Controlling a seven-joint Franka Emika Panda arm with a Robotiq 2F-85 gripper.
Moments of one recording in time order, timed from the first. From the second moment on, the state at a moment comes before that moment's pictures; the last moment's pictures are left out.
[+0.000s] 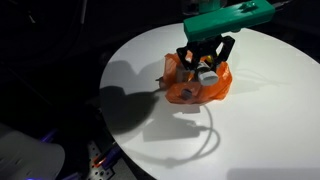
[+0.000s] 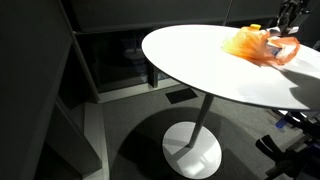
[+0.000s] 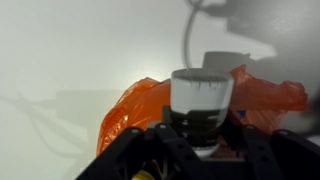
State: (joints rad) arm -0.16 0.07 -0.17 -2.28 -0.27 2.42 -1.02
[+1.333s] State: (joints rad) arm -0.14 0.17 -0.11 -2.24 -0.27 2.42 -0.97
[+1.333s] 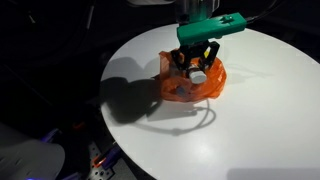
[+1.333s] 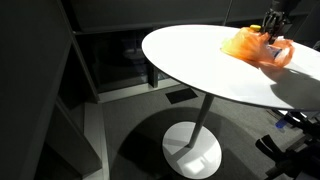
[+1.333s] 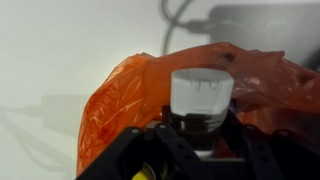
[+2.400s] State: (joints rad) arm -0.14 0.08 -0.07 -2.23 0.06 2.24 -1.05
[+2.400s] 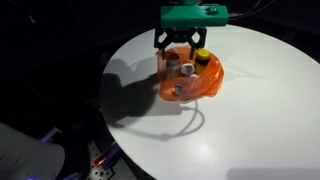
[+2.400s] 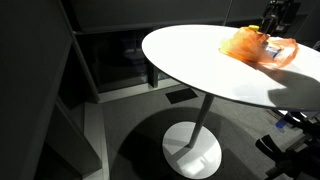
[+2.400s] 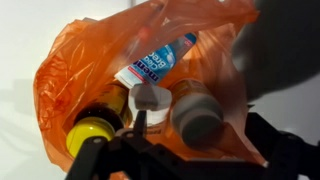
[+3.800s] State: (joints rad) arm -0.15 -0.34 -0.11 -2.35 -0.16 2.10 -0.24
